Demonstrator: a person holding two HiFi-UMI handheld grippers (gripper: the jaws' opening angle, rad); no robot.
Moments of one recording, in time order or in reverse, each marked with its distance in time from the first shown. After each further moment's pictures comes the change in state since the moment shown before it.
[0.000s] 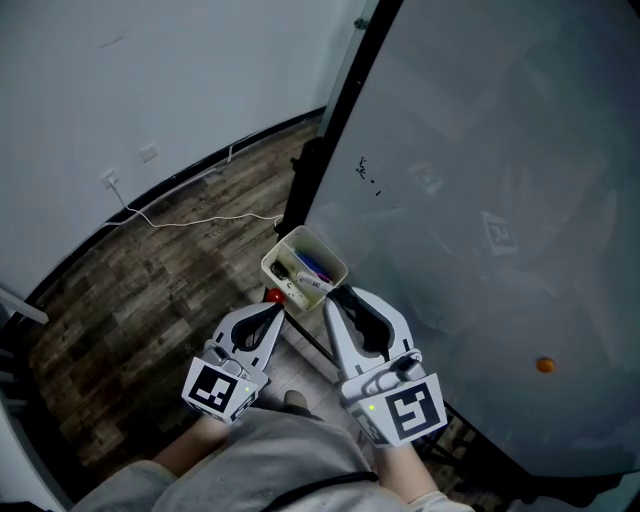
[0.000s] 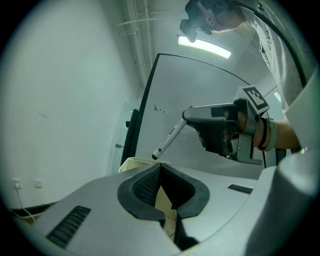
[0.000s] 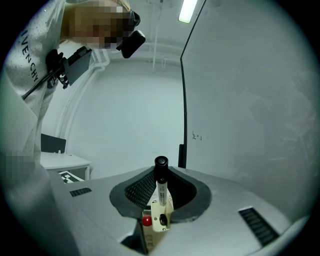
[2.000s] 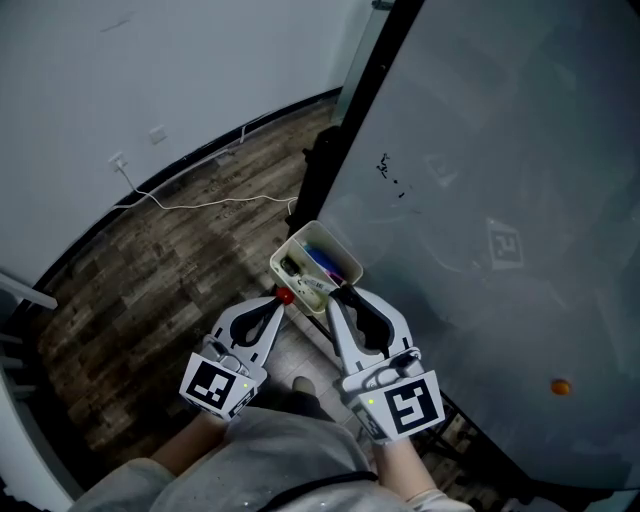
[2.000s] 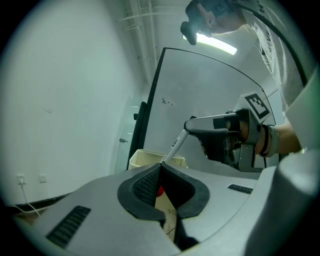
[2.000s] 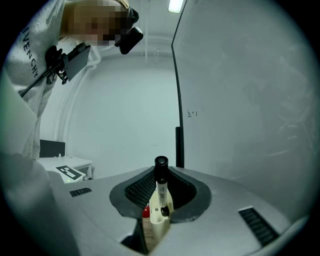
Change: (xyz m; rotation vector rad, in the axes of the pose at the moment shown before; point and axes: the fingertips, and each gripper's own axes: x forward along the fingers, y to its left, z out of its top) left arm 0.005 0.023 -0.017 -0.023 0.055 0.032; right arm 0.020 -0.015 -0.043 0.085 0.070 -0.002
